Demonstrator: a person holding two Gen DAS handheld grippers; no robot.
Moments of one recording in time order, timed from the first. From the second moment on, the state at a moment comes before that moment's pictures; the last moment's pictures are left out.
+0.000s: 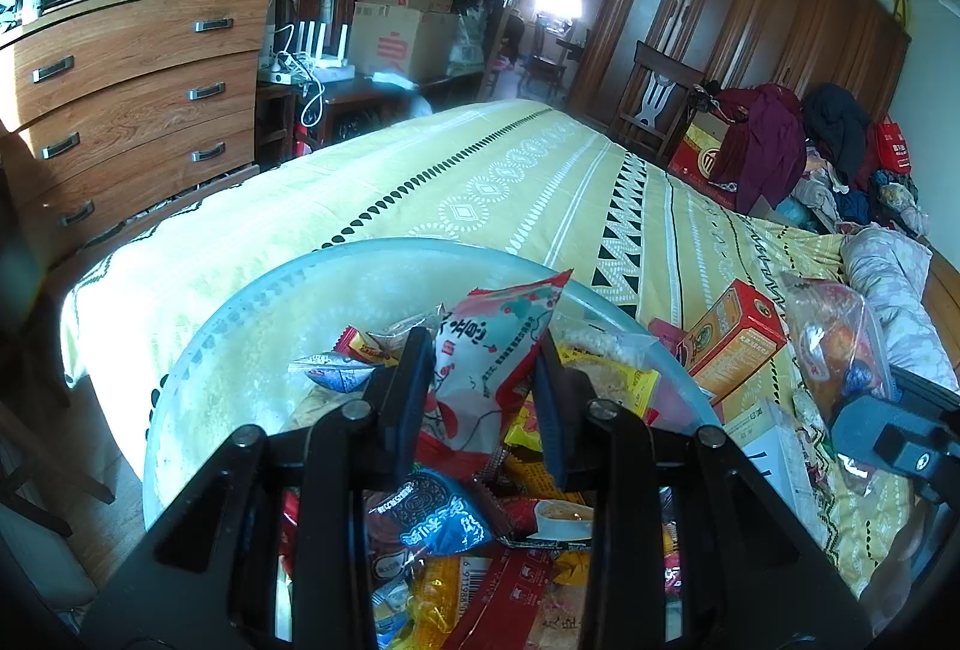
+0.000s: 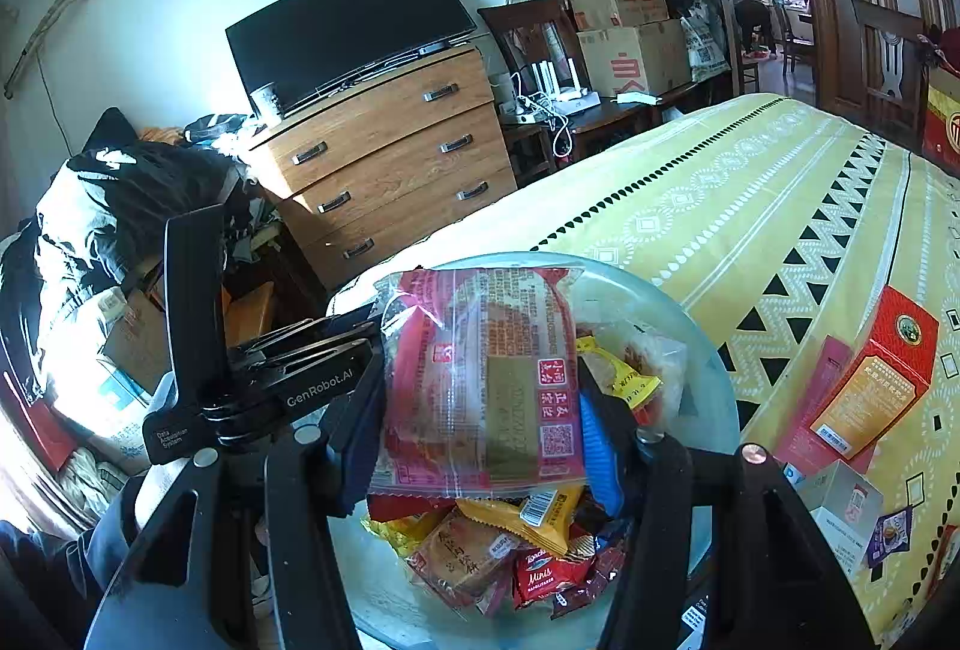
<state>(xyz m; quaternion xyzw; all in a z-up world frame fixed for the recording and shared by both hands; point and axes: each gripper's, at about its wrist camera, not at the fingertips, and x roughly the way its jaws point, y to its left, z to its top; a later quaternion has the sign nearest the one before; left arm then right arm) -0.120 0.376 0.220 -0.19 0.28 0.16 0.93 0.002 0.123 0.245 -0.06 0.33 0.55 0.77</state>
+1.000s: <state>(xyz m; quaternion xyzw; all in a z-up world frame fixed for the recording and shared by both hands) -0.117 0.375 0.218 -0.19 0.29 0.16 0.93 0.001 0.122 0.243 -0.05 0.33 0.55 0.77</state>
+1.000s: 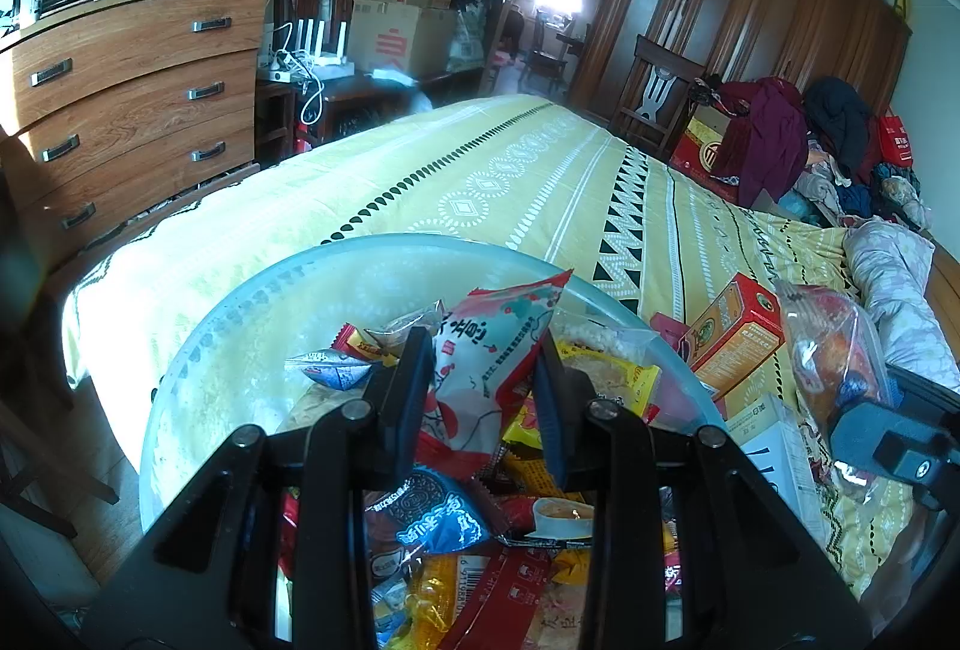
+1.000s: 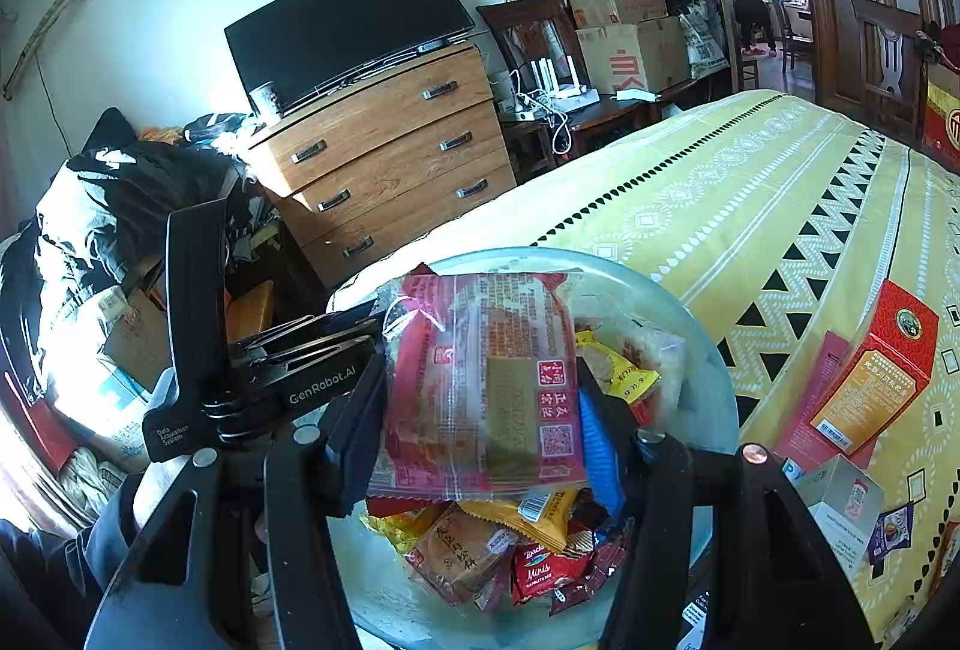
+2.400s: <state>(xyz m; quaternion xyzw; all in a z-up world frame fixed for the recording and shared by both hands) -0.117 0.373 0.222 -0.16 0.29 0.22 0.92 -0.002 0.101 0.233 -0.03 0.35 0.53 0.77</state>
